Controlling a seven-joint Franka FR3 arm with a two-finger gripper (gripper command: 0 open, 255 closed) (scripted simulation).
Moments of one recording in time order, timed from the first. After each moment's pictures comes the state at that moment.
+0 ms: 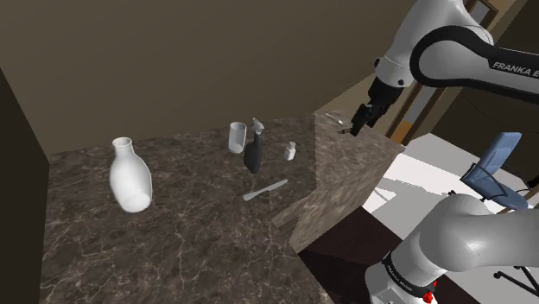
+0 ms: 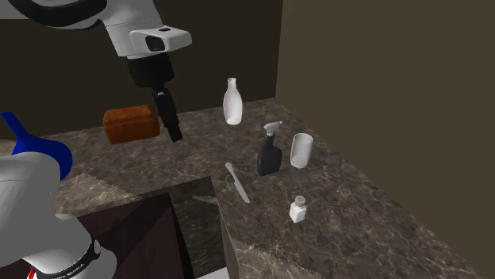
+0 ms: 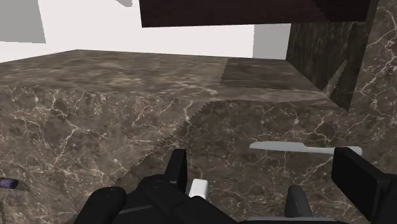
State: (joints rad) arm 0.01 -0.83 0.03 -2.44 -0.10 1.70 0.02
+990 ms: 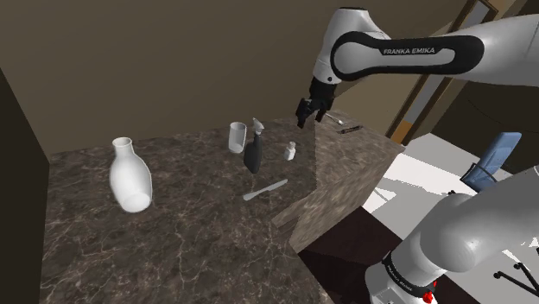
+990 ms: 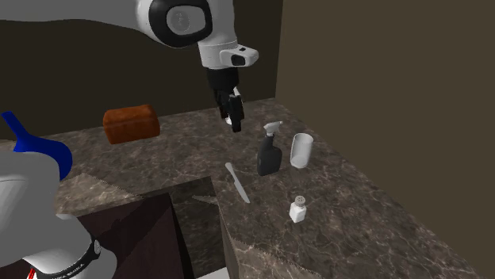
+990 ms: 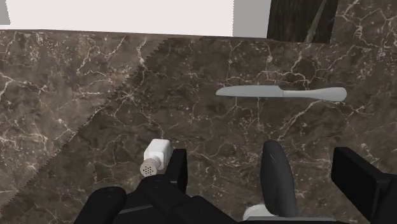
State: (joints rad) arm 0.03 -0.32 0.08 -2.17 -0.05 1.92 0.11
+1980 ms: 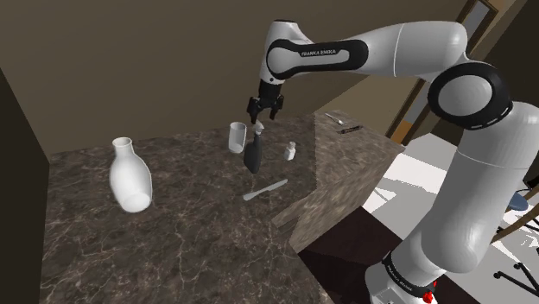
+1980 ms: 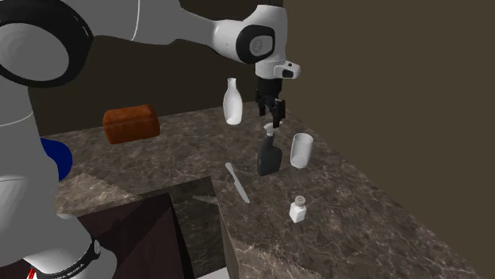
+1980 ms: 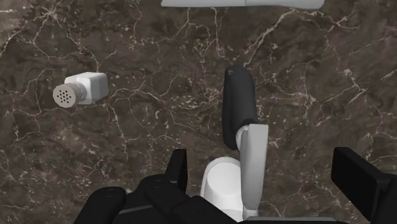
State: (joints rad) arm 0.07 0.27 0.12 -1.64 -0.05 1.94 0.18
